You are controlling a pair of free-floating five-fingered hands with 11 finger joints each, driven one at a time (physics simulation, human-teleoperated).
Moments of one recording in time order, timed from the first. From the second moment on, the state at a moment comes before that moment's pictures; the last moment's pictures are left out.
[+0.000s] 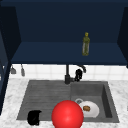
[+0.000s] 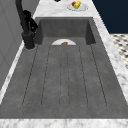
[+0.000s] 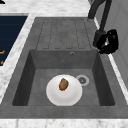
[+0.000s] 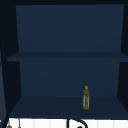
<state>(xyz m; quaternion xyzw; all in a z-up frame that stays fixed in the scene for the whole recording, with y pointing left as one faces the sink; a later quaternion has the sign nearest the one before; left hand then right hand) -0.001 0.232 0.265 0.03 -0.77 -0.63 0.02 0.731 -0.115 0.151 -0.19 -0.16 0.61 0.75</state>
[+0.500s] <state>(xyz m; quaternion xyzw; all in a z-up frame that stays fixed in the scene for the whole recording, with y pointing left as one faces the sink) -0.001 0.232 0.265 0.03 -0.77 -0.63 0.02 0.742 -0.110 0.151 -0.16 -0.08 0.65 0.74</state>
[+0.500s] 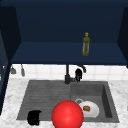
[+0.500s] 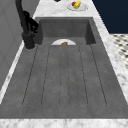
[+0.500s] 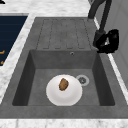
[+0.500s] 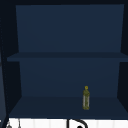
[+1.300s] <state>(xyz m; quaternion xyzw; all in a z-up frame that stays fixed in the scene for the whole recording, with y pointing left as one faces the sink) -0.001 0.232 0.265 0.03 -0.77 -0.63 0.02 0.748 -0.083 0.154 -0.28 0.10 0.66 0.69</state>
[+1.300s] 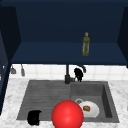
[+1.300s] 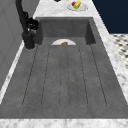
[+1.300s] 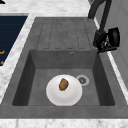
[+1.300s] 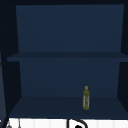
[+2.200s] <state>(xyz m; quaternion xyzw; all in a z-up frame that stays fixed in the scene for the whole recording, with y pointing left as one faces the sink) -0.001 0.232 0.265 0.03 -0.77 -0.63 0.02 0.726 -0.063 0.168 -0.48 0.20 0.60 0.61</state>
